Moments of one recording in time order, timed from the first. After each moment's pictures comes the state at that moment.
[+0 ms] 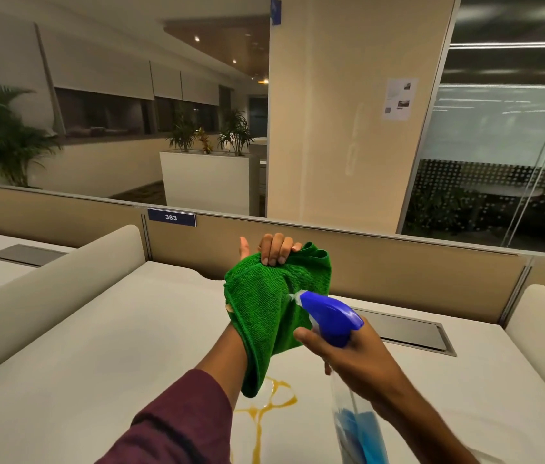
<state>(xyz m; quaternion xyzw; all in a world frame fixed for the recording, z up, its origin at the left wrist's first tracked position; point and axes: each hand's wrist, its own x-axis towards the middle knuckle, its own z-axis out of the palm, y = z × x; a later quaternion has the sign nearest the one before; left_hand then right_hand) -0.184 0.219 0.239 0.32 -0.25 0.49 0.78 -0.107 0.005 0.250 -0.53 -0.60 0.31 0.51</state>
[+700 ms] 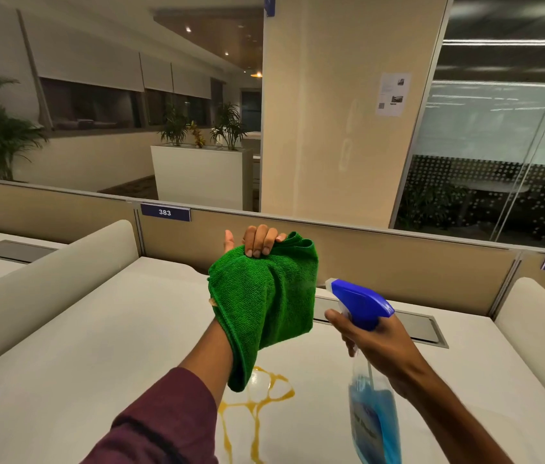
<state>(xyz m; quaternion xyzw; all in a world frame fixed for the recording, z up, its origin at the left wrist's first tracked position) -0.207 0.226 0.246 0.28 -0.25 0.50 0.78 -0.076 0.014 0.245 -0.57 -0.54 0.31 0.53</state>
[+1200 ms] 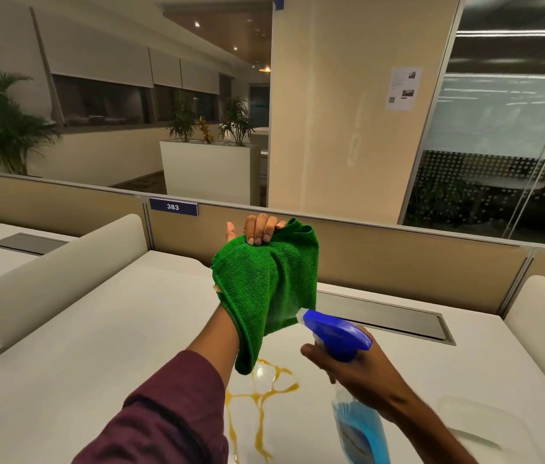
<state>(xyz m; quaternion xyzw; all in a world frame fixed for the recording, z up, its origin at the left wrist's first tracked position) -0.210 0.234 0.249 0.28 -0.28 0.51 0.77 -0.100 0.001 0.216 -0.54 -0.62 0.34 0.46</state>
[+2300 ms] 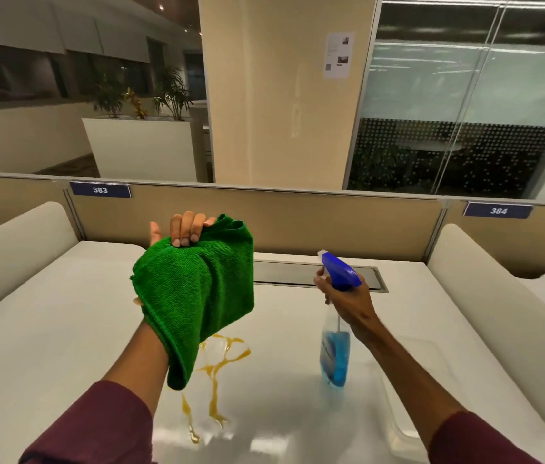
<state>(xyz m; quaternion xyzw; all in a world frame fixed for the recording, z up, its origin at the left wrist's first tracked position) -0.220 0.199 0.220 0.24 -0.31 0.46 0.80 0.016 0.041 0.160 -0.60 -0.44 0.25 0.62</state>
